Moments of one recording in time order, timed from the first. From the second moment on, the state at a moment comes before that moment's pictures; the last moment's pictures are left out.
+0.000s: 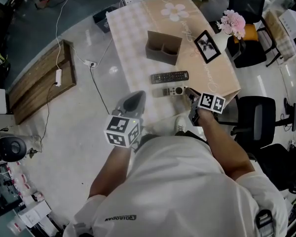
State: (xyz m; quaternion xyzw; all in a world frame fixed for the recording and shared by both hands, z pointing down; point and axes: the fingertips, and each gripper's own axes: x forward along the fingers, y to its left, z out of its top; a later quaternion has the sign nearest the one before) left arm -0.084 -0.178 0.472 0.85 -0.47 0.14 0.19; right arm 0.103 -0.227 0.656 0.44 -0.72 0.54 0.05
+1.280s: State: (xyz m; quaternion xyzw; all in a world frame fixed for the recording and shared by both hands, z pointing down) left arm -0.048 -0.121 0.419 0.79 -0.58 0.08 0.18; right arm 0.061 -0.175 0.487 0.19 -0.93 0.29 0.08
